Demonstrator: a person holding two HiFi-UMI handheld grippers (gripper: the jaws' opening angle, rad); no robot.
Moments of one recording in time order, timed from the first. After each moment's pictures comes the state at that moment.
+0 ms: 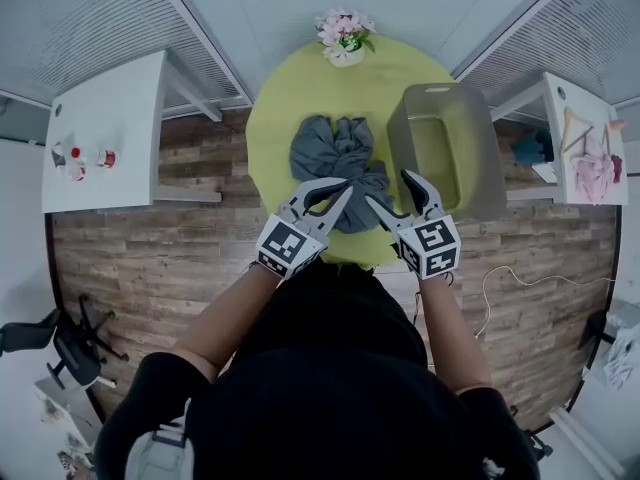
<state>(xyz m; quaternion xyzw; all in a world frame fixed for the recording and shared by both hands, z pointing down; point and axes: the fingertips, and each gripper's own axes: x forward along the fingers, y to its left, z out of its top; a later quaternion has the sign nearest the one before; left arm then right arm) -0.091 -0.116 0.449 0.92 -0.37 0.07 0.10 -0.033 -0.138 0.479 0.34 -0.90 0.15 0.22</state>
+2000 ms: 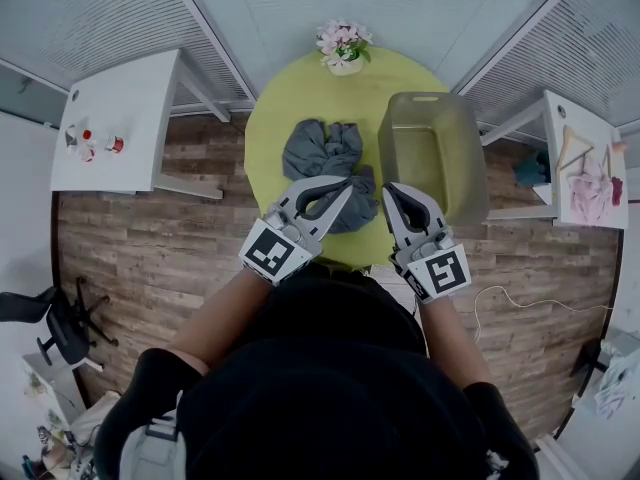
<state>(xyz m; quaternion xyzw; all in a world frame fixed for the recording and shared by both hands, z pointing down) -0.046 -0.106 0.362 0.92 -0.40 0.01 0.04 0.007 -0.116 0.358 0.30 -0.95 0.04 0.02</state>
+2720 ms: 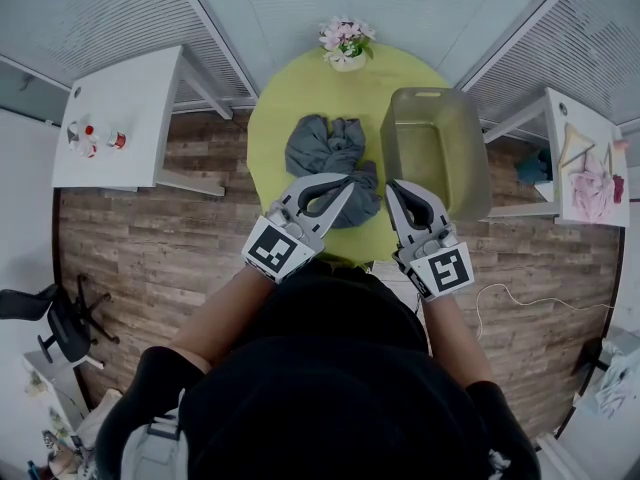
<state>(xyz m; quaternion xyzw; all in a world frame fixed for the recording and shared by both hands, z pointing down) -0.048 -0.098 0.365 0.92 -0.40 0.02 0.04 0.006 -0.107 0.353 0.30 -0.95 0.02 0.02</state>
